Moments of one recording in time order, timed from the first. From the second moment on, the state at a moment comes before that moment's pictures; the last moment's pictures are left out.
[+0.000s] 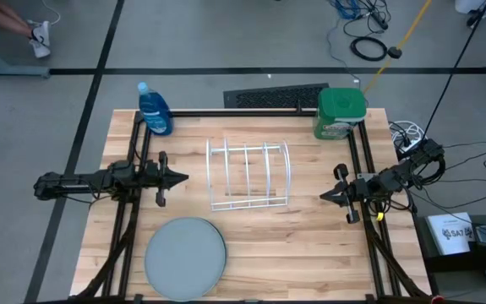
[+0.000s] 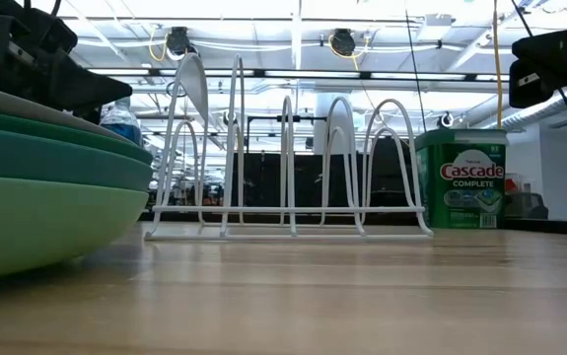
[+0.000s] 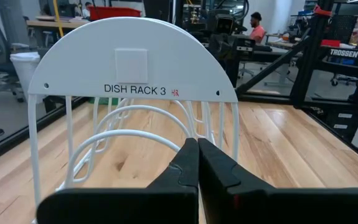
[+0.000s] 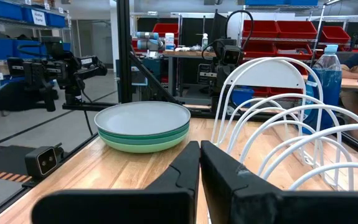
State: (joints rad) left arm 0.04 0.05 0.00 0.02 0.00 -0.05; right arm 0.59 0.01 0.01 0.09 0.44 -0.04
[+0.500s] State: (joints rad) left arm 0.04 0.05 0.00 0.65 0.06 -0.60; right arm 0.58 0.02 0.01 0.10 0.46 -0.12
